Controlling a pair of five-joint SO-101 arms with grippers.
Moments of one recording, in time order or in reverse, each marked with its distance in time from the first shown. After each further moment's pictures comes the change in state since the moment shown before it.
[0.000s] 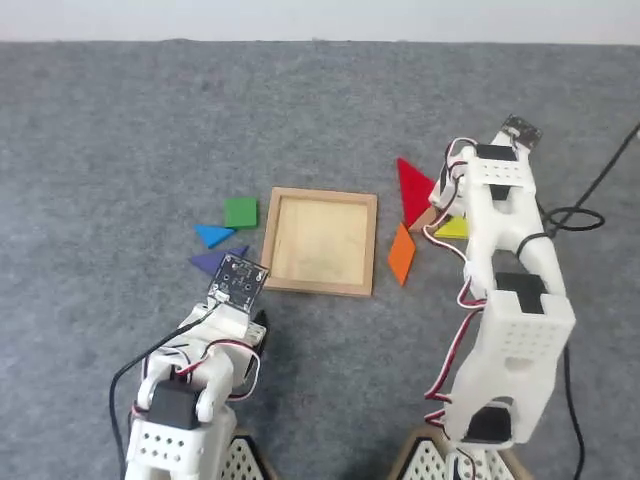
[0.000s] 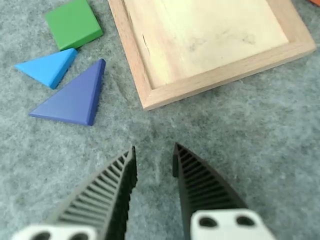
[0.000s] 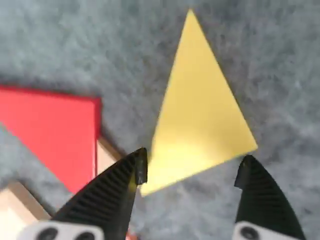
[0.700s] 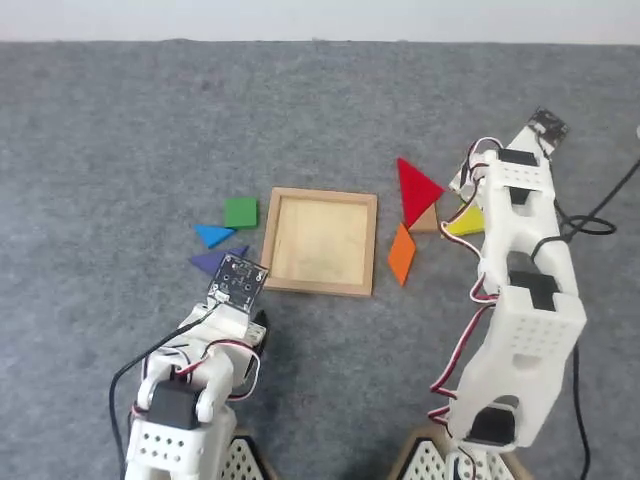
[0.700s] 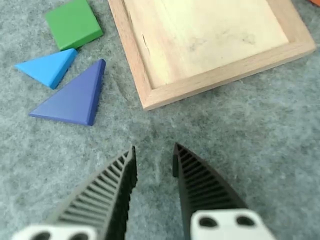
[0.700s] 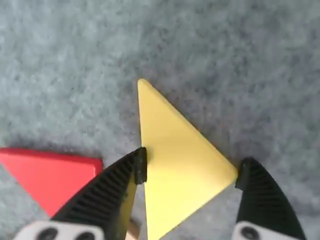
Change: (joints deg) left arm 0.0 0.0 0.0 0.0 0.0; right arm 5.0 2.6 -0.1 -10.2 1.3
